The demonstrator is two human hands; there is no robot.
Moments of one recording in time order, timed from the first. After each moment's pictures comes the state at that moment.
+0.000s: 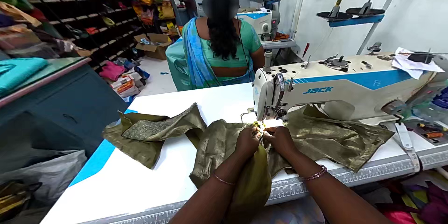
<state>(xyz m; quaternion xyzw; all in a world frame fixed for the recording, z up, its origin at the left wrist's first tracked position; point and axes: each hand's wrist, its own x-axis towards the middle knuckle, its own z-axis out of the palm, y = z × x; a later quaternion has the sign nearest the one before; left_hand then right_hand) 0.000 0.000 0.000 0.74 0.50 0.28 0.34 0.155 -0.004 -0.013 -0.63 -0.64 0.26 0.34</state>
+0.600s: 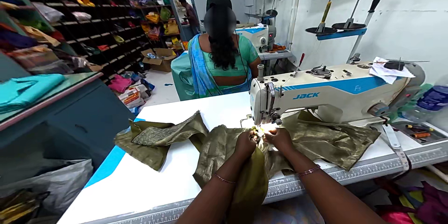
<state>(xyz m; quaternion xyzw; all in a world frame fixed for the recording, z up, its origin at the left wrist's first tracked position) 0.002 -0.004 0.005 0.72 0.54 0.26 0.35 0.164 -0.004 -0.006 -0.67 -0.55 0.32 0.37</state>
